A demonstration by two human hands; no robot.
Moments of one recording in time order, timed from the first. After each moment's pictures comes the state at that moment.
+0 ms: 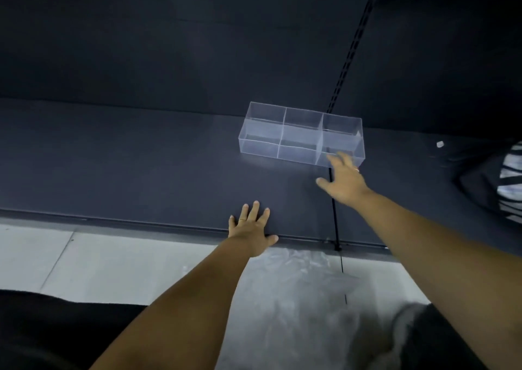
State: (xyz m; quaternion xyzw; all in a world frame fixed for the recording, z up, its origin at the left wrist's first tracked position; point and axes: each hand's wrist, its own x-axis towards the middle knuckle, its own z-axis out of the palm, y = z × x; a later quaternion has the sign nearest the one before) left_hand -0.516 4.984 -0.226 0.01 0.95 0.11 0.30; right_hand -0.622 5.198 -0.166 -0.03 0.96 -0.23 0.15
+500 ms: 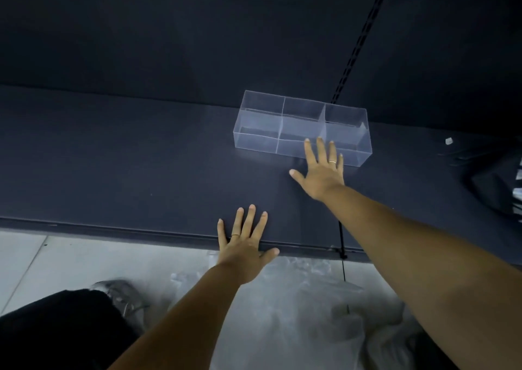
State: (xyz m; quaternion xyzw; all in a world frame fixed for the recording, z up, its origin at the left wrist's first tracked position) left_hand -0.494 4.977 -0.282 0.02 0.98 0.08 0.18; right_hand -0.662 5.151 -0.221 -0.07 0.99 -0.02 0.14
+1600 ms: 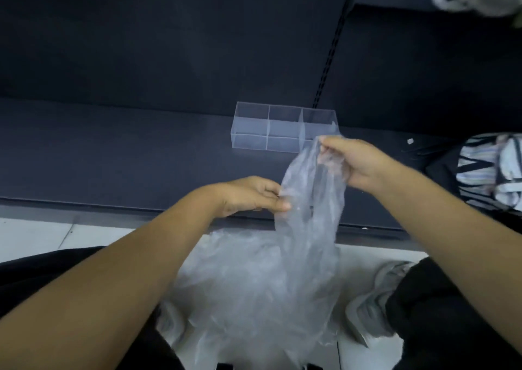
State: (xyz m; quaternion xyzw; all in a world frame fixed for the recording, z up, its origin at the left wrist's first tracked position) left_hand -0.484 4.980 -0.079 0.06 0.74 0.55 0.37; right_hand -0.538 5.193 -0.034 0.10 0.68 -0.69 0.22
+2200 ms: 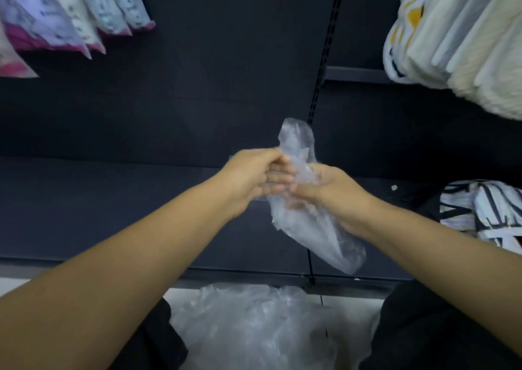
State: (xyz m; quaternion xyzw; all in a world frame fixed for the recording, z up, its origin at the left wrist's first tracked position) left_hand -0.508 5.020 0.055 -0.07 0.66 0.74 0.11; right_hand -0.505 5.181 0.042 -0.09 0.76 -0.62 0.16
